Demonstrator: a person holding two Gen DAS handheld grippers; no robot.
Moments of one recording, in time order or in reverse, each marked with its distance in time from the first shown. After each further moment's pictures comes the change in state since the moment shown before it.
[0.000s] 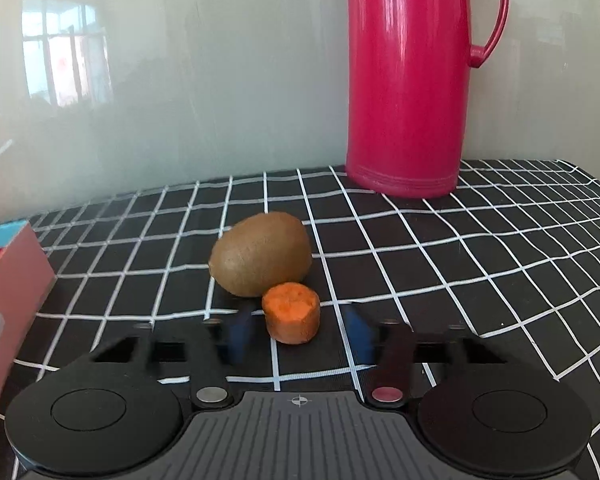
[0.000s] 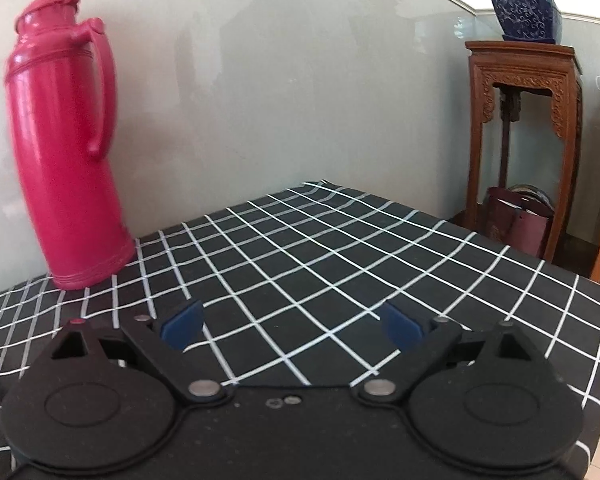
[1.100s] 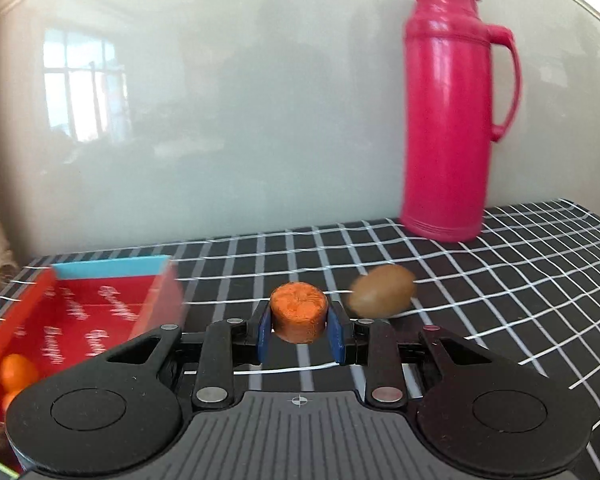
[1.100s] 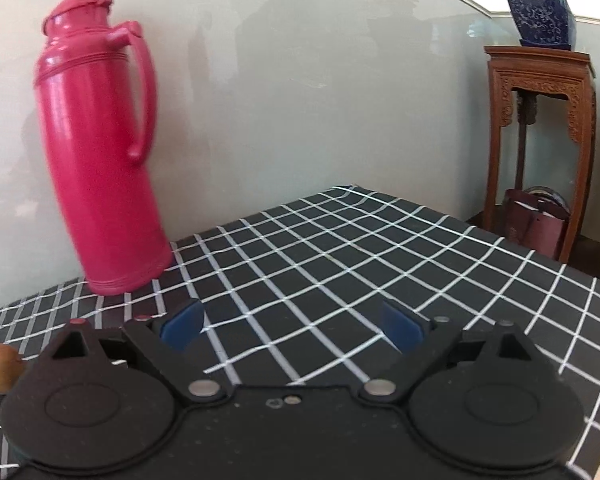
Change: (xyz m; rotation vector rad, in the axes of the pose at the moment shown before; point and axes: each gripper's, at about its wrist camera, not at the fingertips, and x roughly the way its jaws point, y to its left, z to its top) left arm -0.099 0.097 -0.010 0.009 -0.163 0.076; right arm -0.022 0.046 0.002 -0.008 -0.013 0.070
